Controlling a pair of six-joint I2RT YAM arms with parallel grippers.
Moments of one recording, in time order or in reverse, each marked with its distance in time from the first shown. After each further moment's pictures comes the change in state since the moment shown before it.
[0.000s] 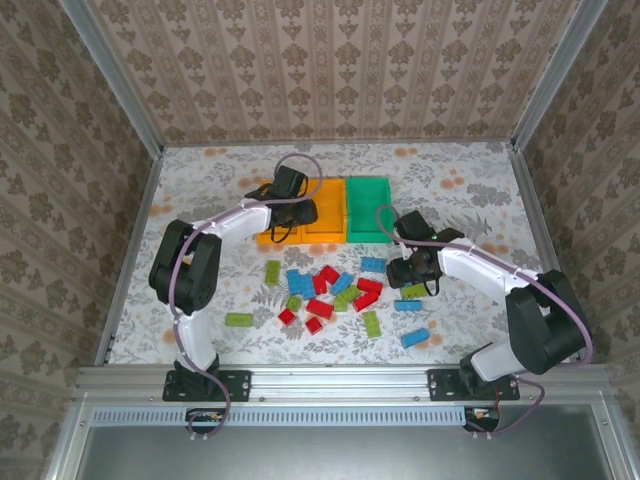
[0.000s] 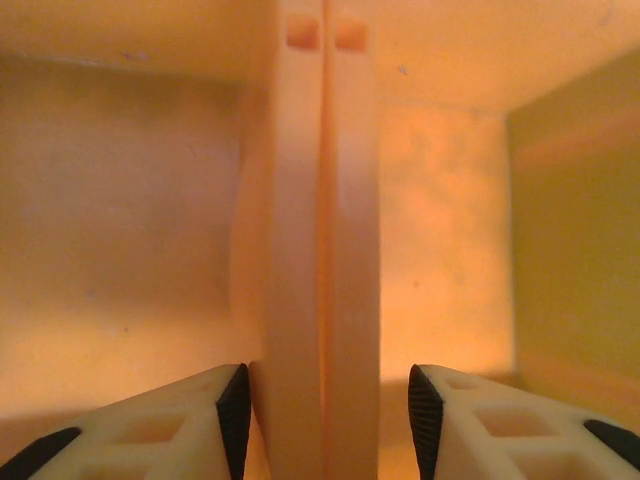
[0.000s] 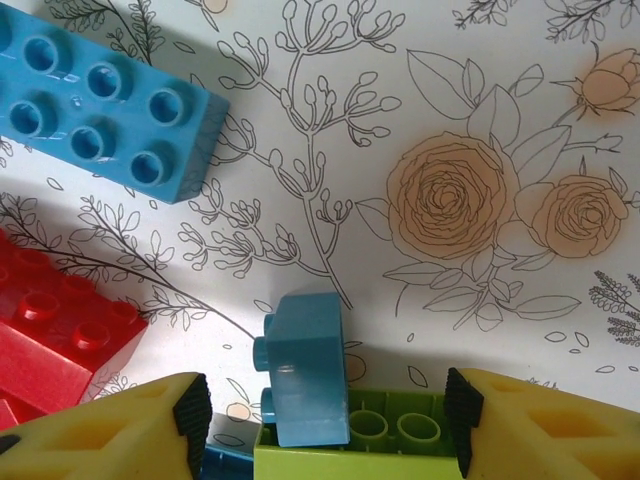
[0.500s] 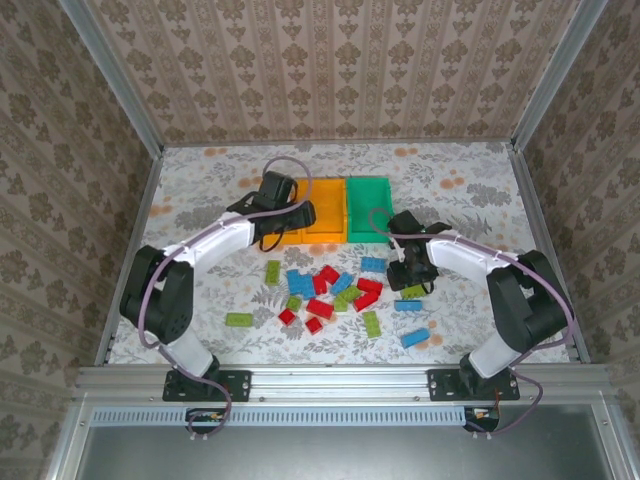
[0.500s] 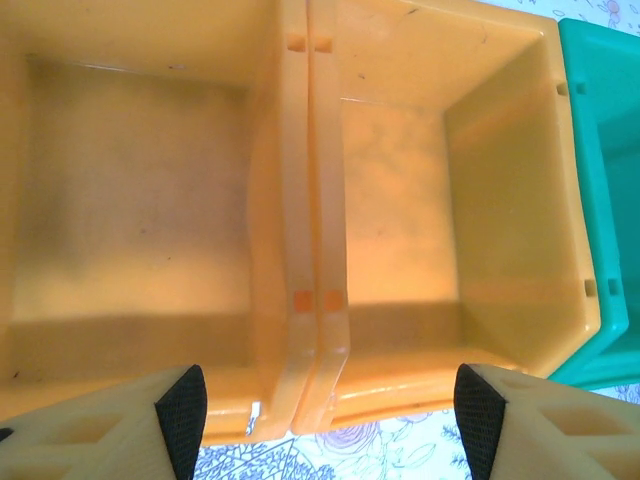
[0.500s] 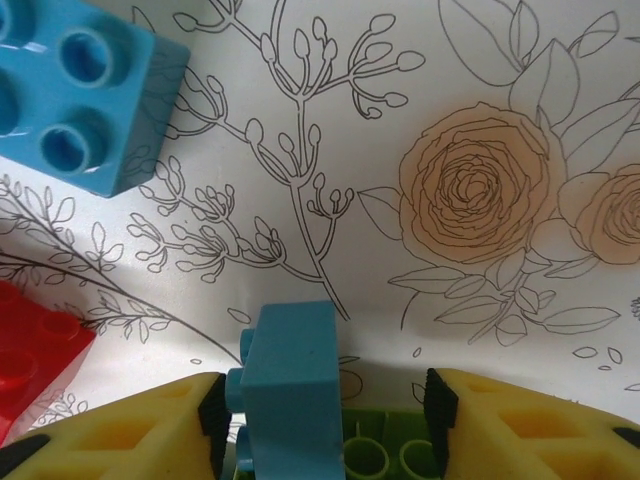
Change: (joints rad) left arm -0.011 -0.241 -0.165 0.016 -0.018 0.008; right arm 0.003 0.130 0.051 -0.050 0.008 -0.025
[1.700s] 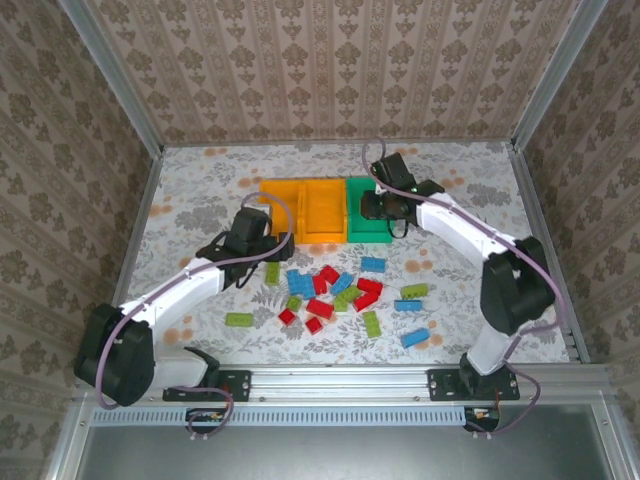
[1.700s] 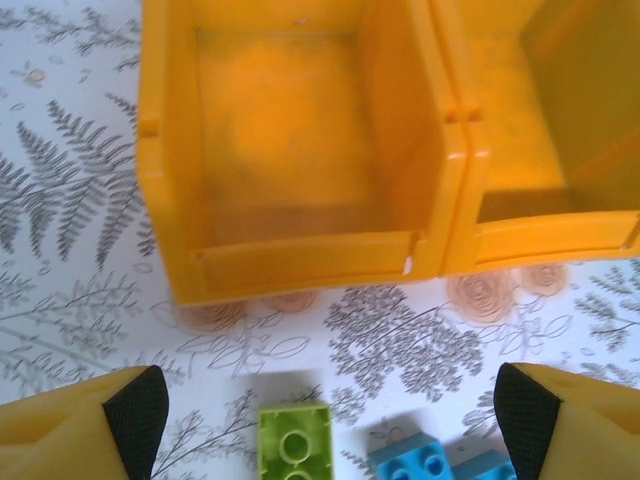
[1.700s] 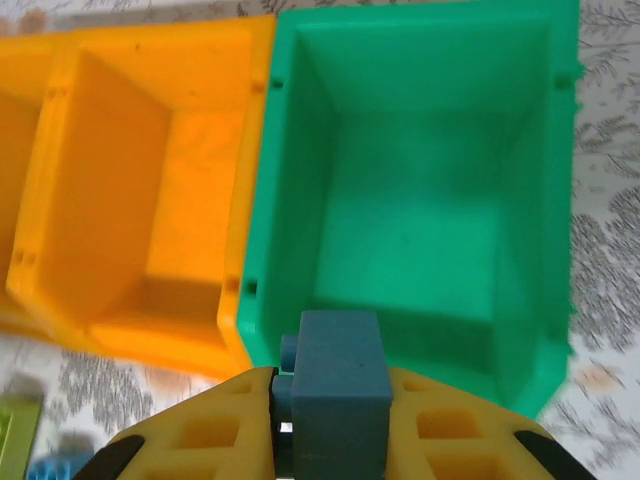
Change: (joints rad) left arm 0.006 -0.378 -0.392 0.069 -0.130 0.185; right arm 0.002 0.159 0.470 0.211 -0.038 0.254
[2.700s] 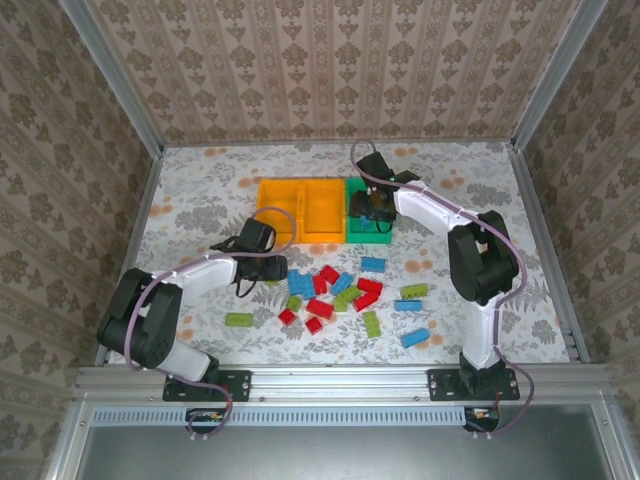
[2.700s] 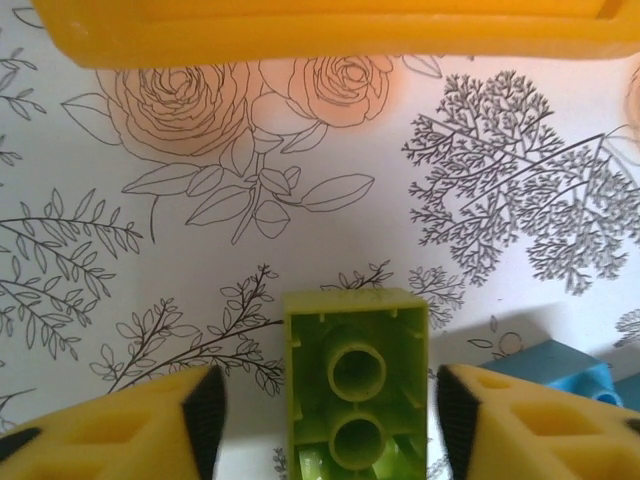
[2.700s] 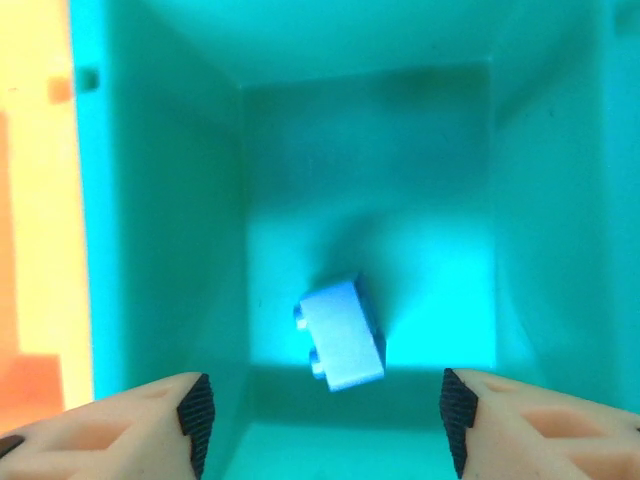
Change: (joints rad) left arm 0.056 0.222 -0.034 -0.064 0.138 -0.012; right arm 0.000 0.212 0.147 -0.105 0.058 0.113
